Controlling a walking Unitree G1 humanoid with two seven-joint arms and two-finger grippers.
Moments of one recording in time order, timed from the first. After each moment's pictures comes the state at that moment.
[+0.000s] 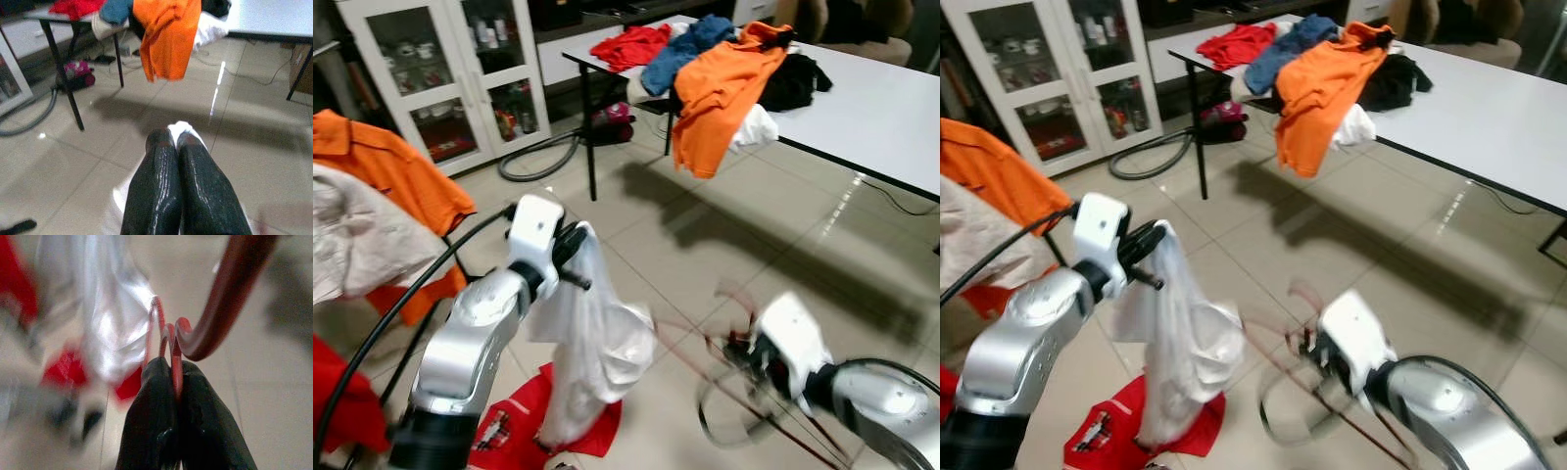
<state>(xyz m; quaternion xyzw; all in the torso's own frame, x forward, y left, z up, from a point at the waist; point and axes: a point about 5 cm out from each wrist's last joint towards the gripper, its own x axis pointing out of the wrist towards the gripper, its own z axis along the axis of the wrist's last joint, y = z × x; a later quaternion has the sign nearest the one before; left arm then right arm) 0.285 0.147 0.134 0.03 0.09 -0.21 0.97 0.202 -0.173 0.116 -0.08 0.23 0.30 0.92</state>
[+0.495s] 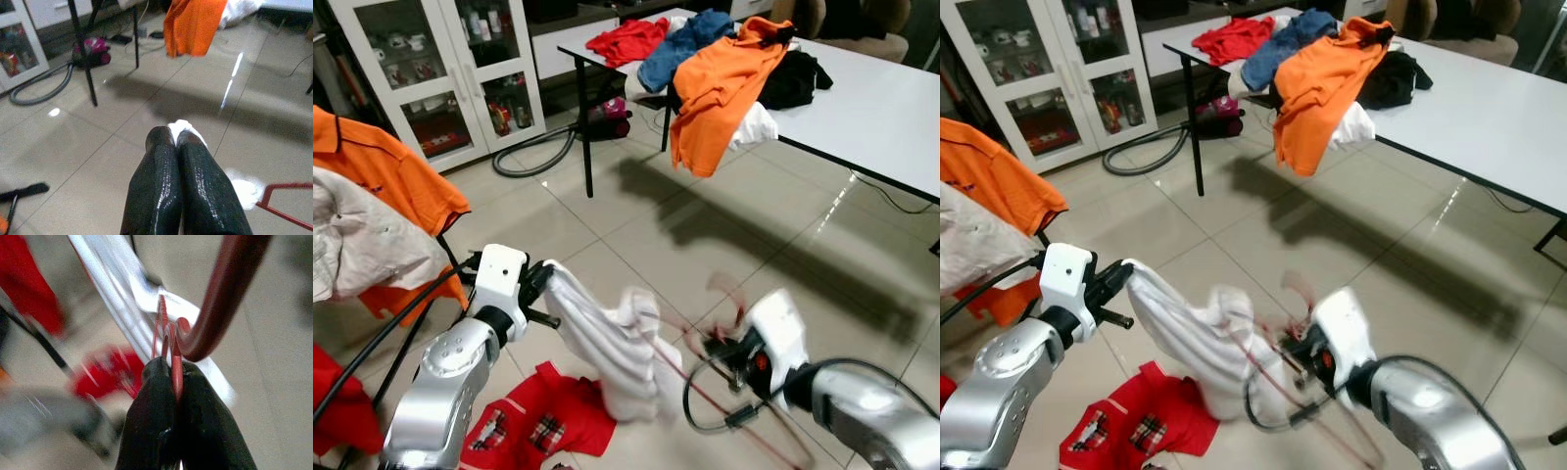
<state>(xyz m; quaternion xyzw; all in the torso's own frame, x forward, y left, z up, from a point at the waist) 0.253 0.174 0.108 0.02 0.11 -0.18 0.98 0.202 -0.170 0.077 -0.07 0.30 0.33 0.89</state>
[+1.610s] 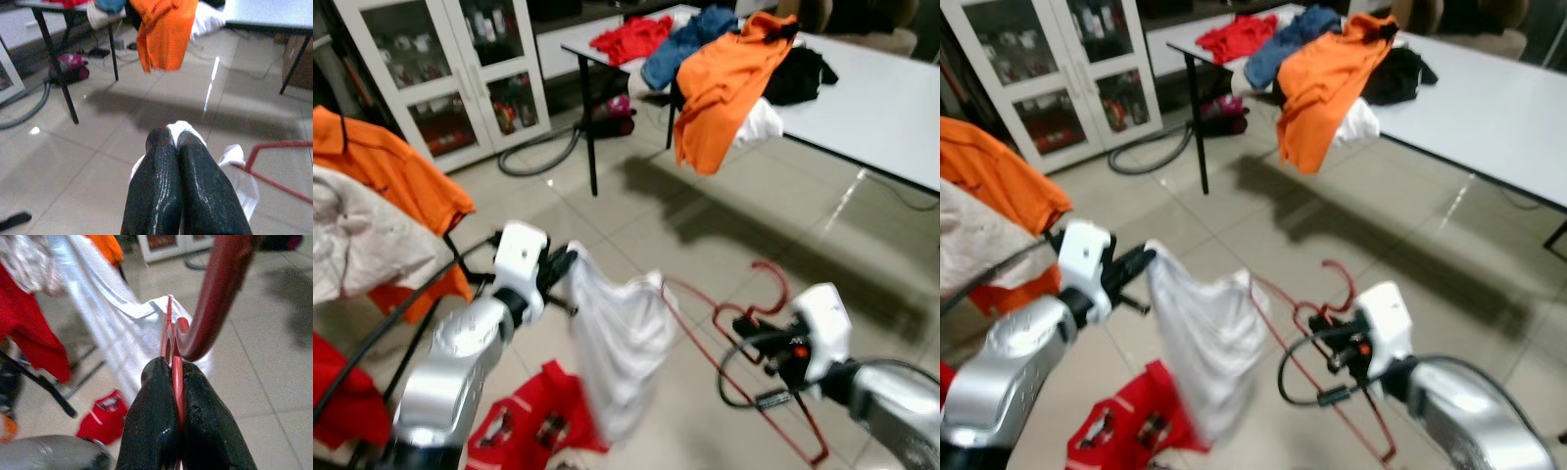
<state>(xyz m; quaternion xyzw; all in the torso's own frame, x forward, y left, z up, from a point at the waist) 0.274 0.157 0.135 0.02 0.07 -0.23 0.97 0.198 -0.194 0.114 0.04 0.21 0.32 0.92</state>
